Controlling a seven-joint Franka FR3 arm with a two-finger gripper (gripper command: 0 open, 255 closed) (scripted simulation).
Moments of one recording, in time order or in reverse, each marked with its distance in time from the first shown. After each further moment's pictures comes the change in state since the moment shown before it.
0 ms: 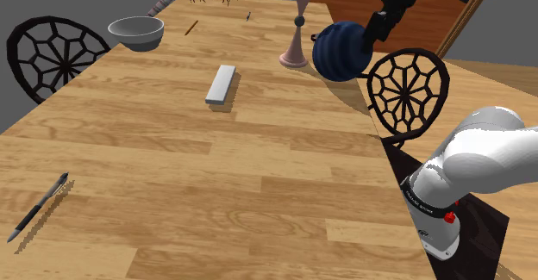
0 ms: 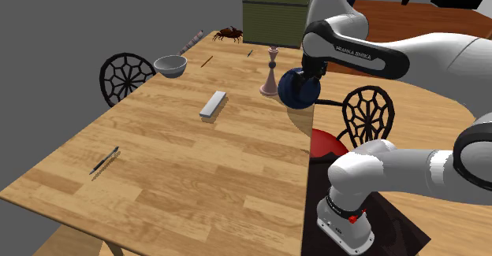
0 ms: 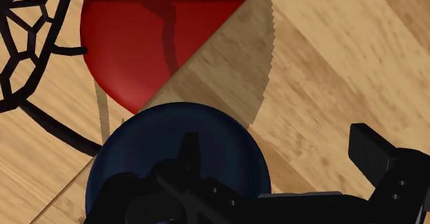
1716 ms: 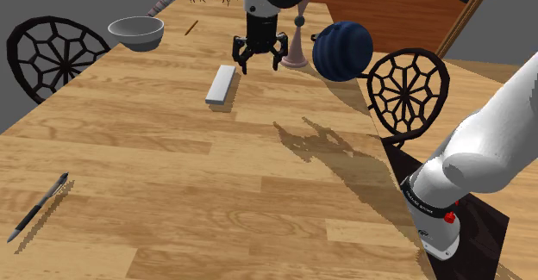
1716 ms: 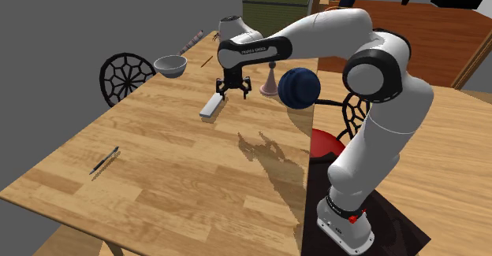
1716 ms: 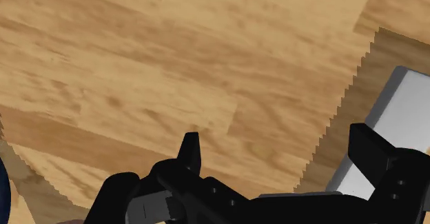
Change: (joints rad) arm -0.001 0.823 0.364 0.496 0.081 0.239 0.824
